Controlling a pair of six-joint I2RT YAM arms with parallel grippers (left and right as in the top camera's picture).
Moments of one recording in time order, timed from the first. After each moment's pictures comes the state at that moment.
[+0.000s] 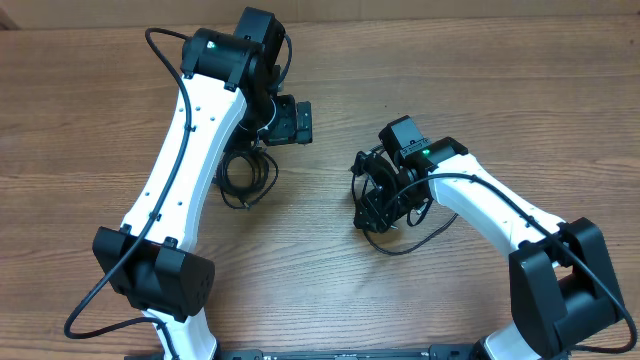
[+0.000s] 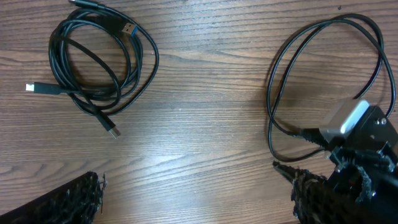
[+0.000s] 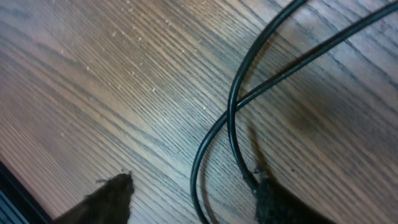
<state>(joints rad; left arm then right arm) -0.32 1.93 2.04 -1.55 0.14 -0.39 0.44 1.74 1.14 -0.85 -0.39 -0.16</state>
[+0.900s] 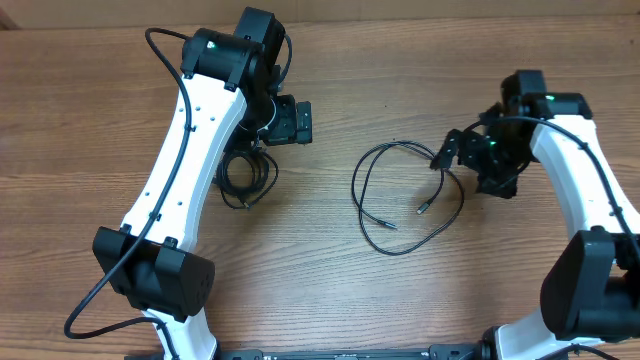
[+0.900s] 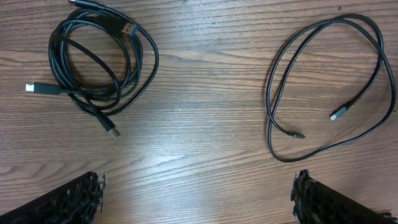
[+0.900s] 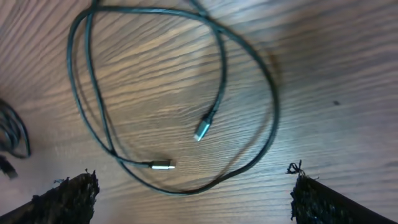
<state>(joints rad) -0.32 1.93 2.04 -1.55 0.14 -0.39 -0.06 1.74 1.38 -1.18 -0.32 0.34</state>
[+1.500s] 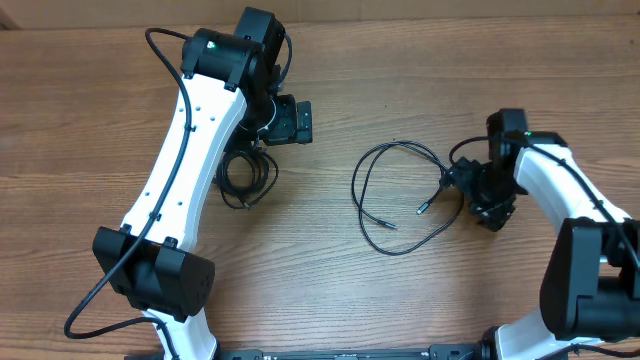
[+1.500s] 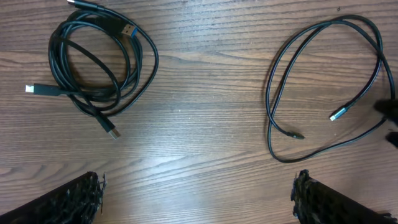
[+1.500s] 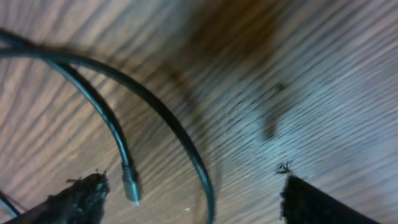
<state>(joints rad) -0.32 1.93 2.04 -1.54 0.14 -0.39 -0.03 1.74 1.07 -0.90 -0.17 0.73</state>
